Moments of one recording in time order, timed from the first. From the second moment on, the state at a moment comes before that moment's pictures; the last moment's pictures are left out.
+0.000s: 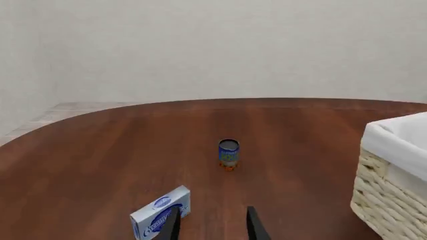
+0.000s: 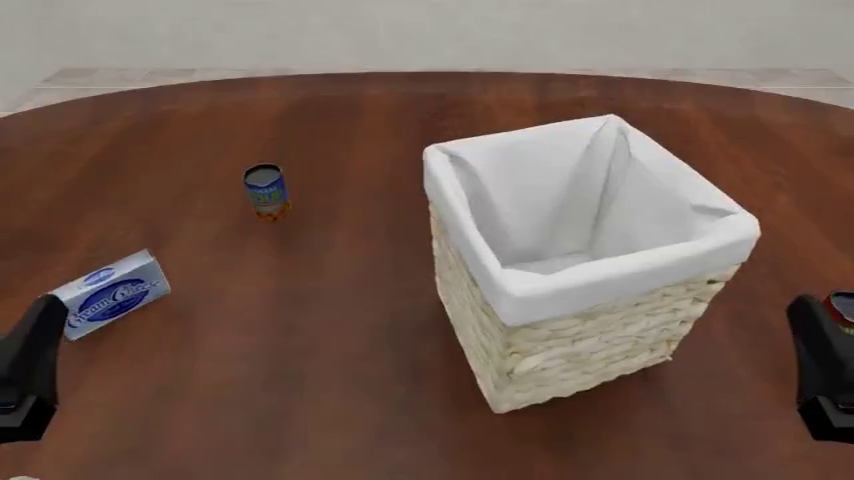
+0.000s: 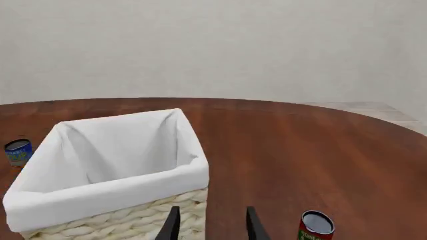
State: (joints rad) left arm 0.00 0.00 0.00 0.00 0.00; right arm 0.00 0.00 0.00 0.00 0.00
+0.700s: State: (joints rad) left arm 0.00 0.01 0.00 0.00 0.00; right arm -0.04 0.10 -0.02 -0.05 -0.02
